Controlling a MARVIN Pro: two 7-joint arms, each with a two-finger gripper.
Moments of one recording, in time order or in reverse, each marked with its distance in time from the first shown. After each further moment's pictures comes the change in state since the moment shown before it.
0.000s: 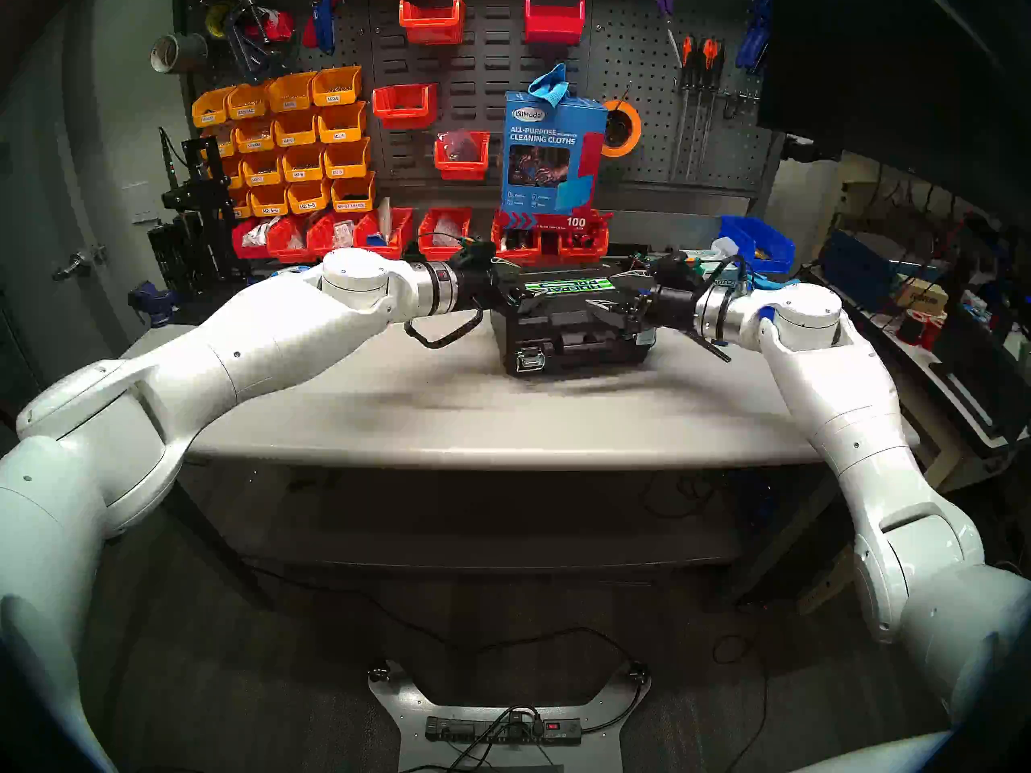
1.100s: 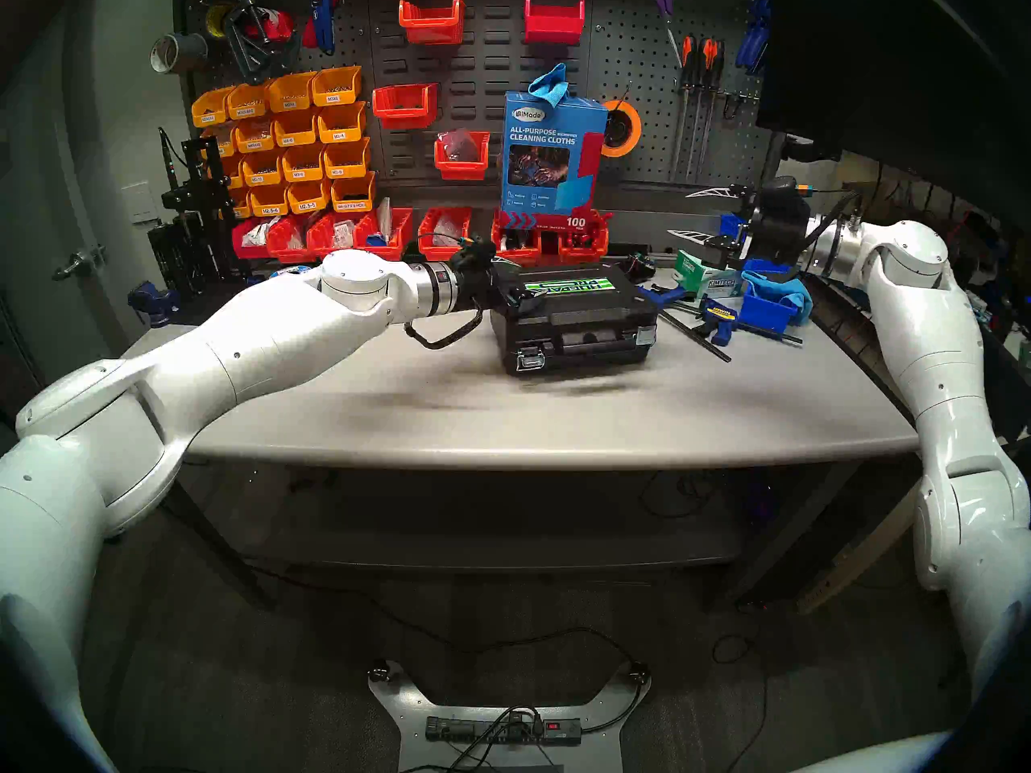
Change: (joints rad) left arm -0.001 0.001 0.011 0.004 -0.004 -0.027 0.000; right arm 0.173 0.199 0.107 0.063 0.067 -0.152 0.337
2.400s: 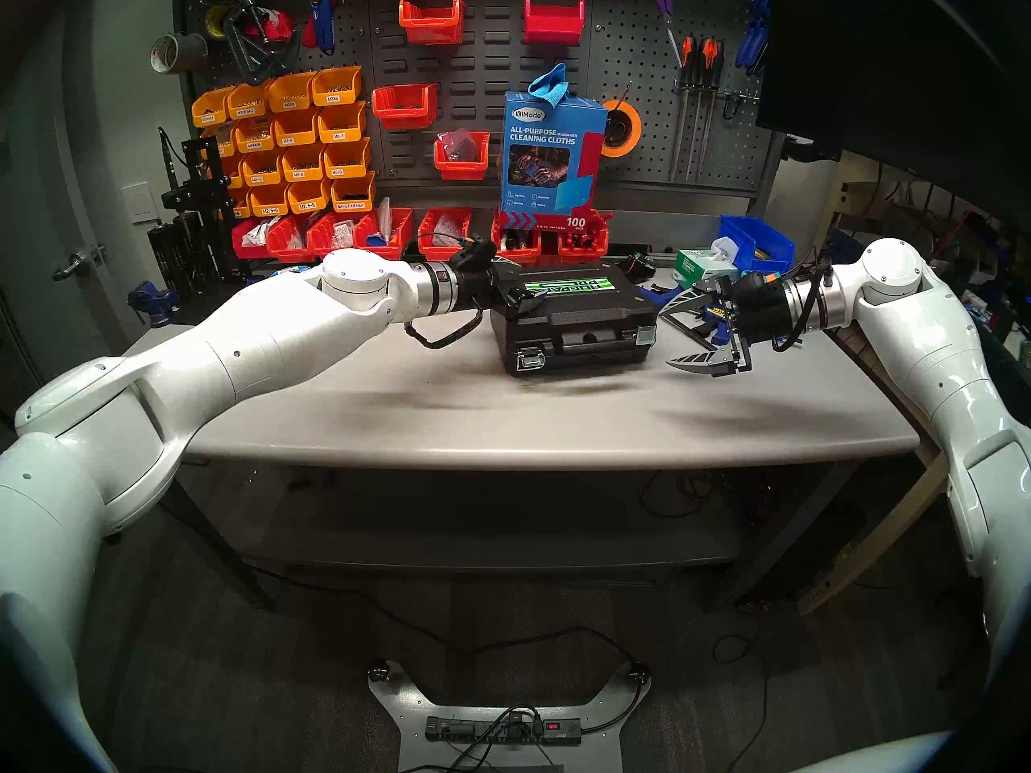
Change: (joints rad) left arm -0.010 0.001 0.015 0.001 -0.001 -0.005 0.001; right arm 0.117 0.119 -0.446 0.129 0.008 -0.265 0.219
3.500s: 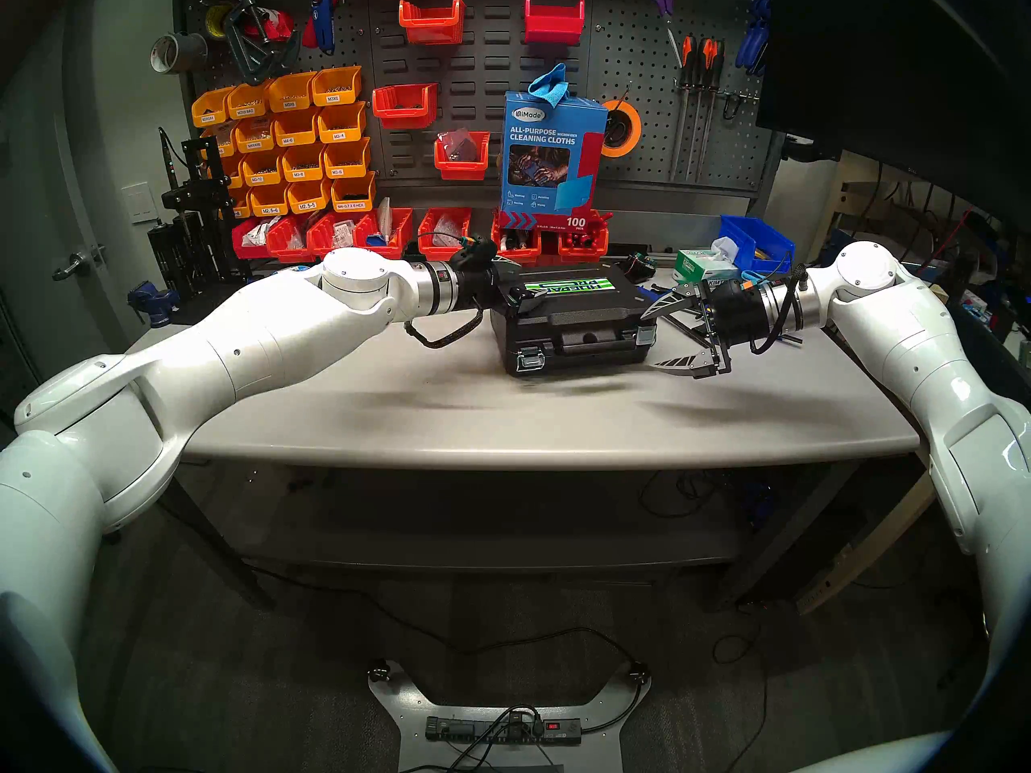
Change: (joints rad) left arm -0.008 0.000 0.011 0.000 -0.003 0.000 0.003; right arm 0.119 -0.082 -0.163 0.170 0.040 -0.134 -0.013
